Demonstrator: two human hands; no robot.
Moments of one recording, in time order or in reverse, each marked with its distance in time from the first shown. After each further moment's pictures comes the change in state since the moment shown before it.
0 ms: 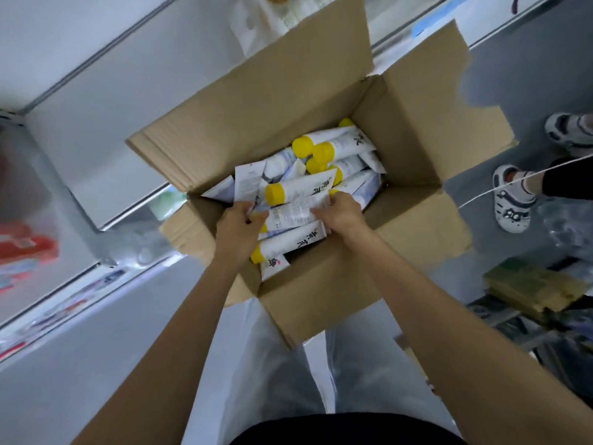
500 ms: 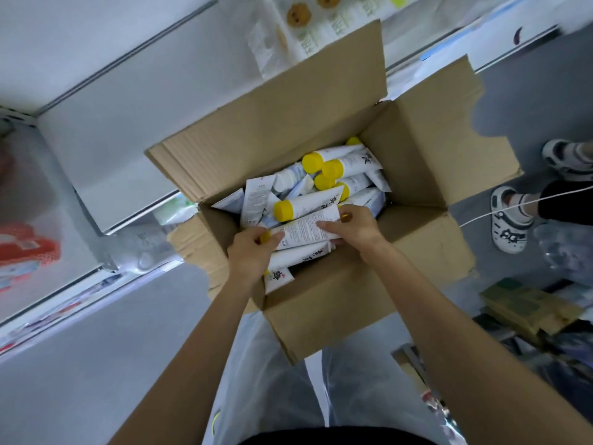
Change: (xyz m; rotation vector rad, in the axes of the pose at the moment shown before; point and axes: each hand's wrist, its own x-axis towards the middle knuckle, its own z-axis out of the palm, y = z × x) left_hand -0.014 0.002 0.005 -0.228 -0.010 -0.127; right_hand -0.010 0.001 -0.016 0.324 -0.055 -0.032
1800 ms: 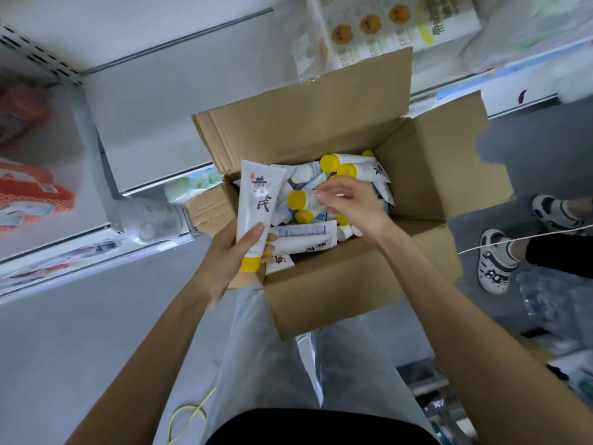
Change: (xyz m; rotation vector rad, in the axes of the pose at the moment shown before) left_hand -0.072 -0.021 -0.053 -0.678 -0.191 0.072; right_hand -0.043 -0.054 0.003 -0.042 -0.188 -0.413
